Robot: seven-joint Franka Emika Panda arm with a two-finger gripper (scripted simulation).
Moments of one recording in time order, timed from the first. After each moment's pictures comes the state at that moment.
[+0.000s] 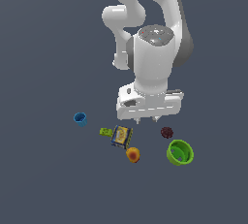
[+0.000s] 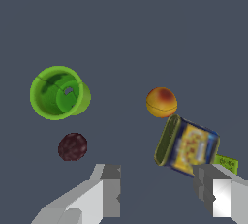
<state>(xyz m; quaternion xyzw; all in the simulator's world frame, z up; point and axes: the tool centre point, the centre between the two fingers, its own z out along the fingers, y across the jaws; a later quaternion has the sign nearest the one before) 0.081 0.080 0.210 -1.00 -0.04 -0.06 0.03</state>
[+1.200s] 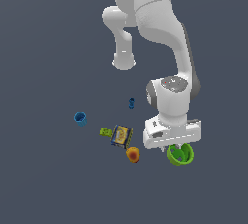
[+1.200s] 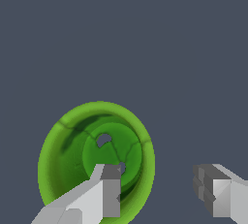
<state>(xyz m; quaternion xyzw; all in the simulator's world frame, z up) 0.142 0.183 0.100 -0.98 -0.05 -0.17 0.08</state>
